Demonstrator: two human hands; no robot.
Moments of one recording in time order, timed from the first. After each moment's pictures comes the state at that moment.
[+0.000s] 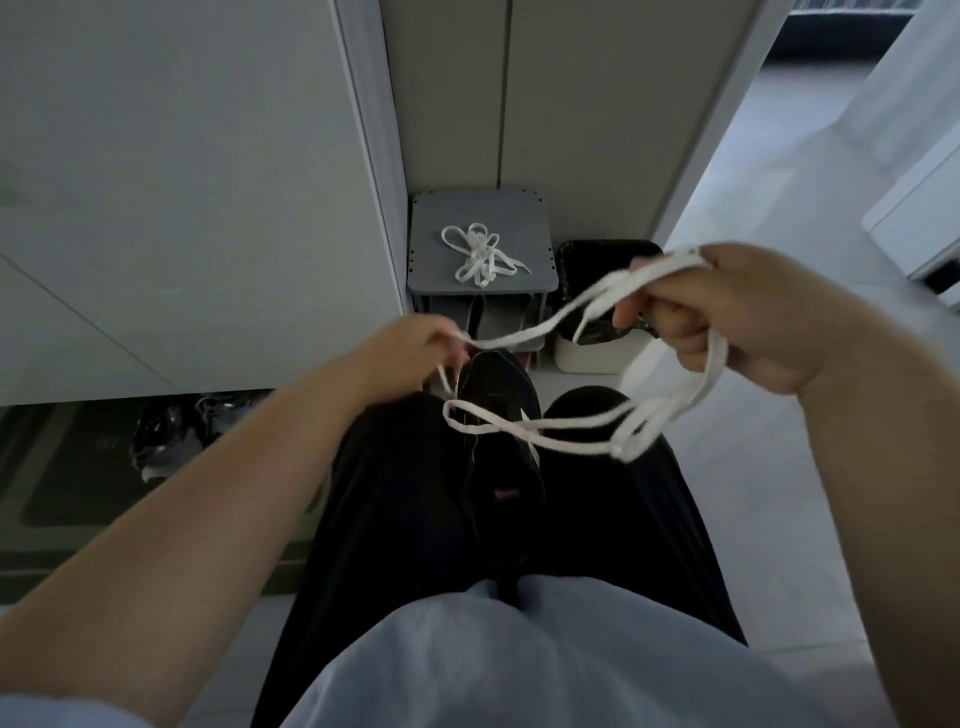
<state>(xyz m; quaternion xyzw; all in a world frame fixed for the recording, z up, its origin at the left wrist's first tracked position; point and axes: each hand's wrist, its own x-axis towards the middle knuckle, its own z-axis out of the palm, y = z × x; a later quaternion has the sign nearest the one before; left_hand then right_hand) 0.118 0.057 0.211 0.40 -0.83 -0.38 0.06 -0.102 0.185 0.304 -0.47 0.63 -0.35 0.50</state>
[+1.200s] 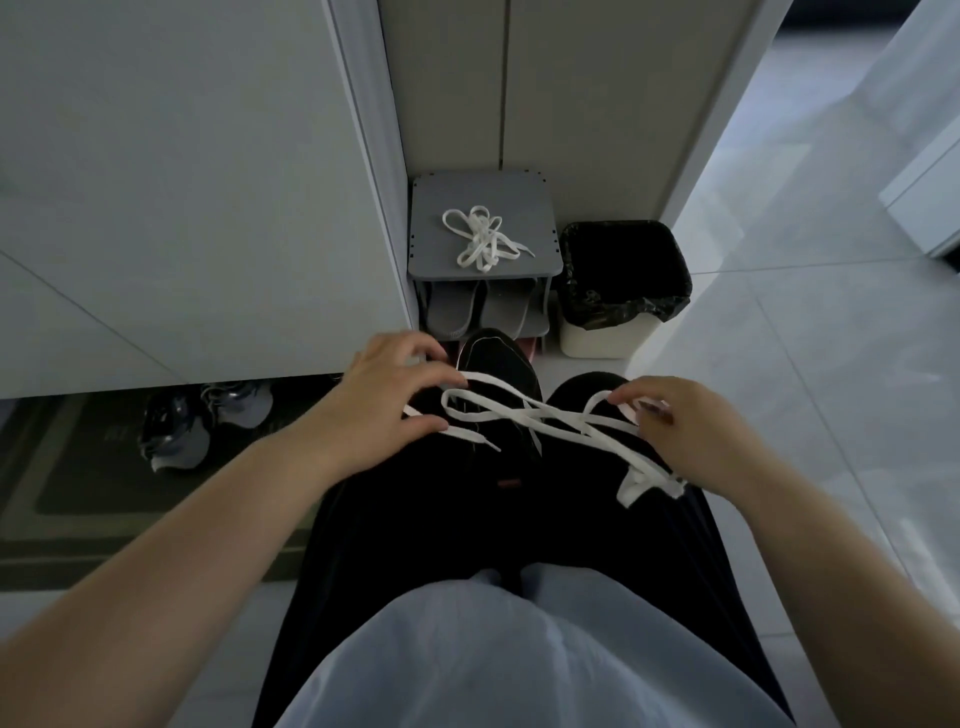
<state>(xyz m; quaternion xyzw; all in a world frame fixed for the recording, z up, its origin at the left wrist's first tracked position) 0.159 0.096 0.193 0.36 -0.91 -0.22 0.05 -0.102 0.224 0.188 -0.50 0.79 -0.19 0.30</state>
